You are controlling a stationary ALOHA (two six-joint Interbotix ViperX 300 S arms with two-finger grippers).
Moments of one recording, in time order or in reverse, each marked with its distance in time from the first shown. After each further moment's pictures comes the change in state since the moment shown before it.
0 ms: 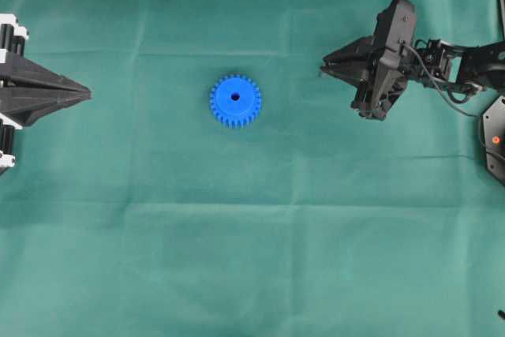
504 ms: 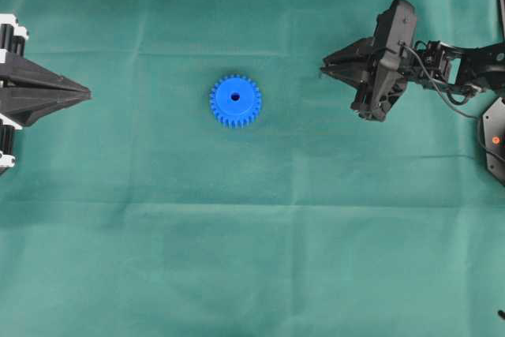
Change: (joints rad) left arm 0.000 0.000 0.000 0.000 0.000 0.000; right arm 0.000 0.049 0.011 0.002 -0.051 0.000
